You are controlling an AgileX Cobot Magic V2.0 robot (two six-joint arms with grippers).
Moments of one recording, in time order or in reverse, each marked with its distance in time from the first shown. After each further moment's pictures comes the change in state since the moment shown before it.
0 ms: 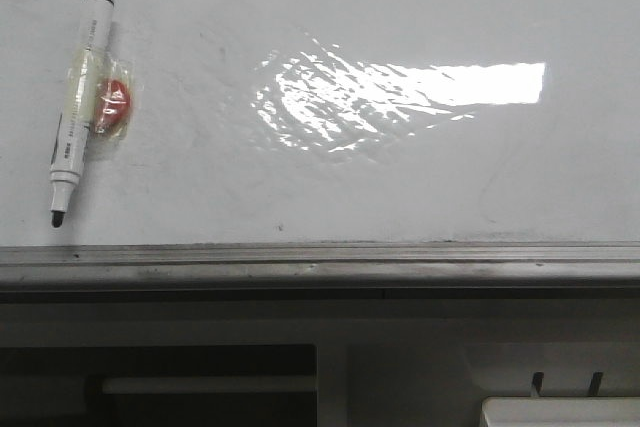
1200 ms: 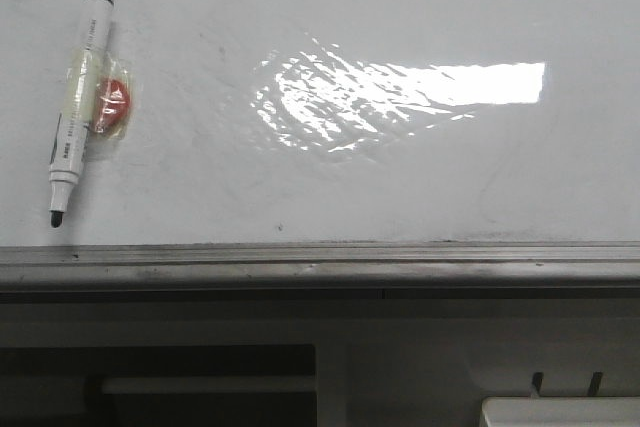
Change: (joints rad) left arm 0.000 0.195 -0.222 -0.037 0.085 0.000; right arm 0.000 0.295 -0.256 0.138 0.119 0.000
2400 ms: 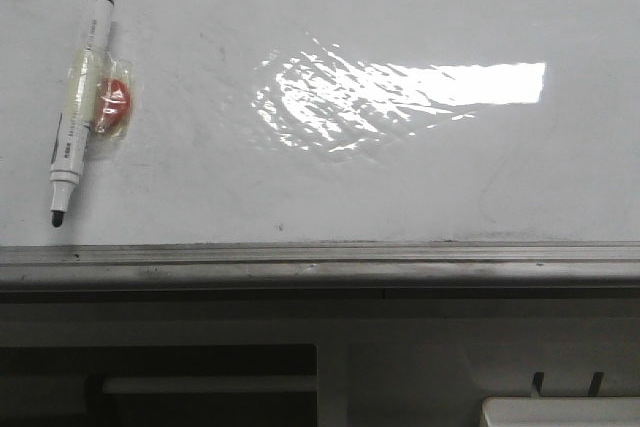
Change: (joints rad) left arm -0.554 0.376 0.041 0.007 -0.467 0.002; right arm 0.000 0.024 0.000 0.012 0.045 0.000
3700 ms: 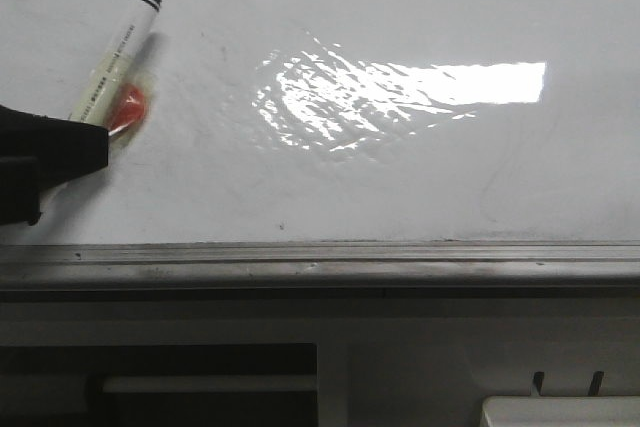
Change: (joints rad) left arm -0.179 0.647 -0.007 -0.007 -0.566 -0.002; right arm 0.507 0.204 -0.057 0.035 0.090 0.000
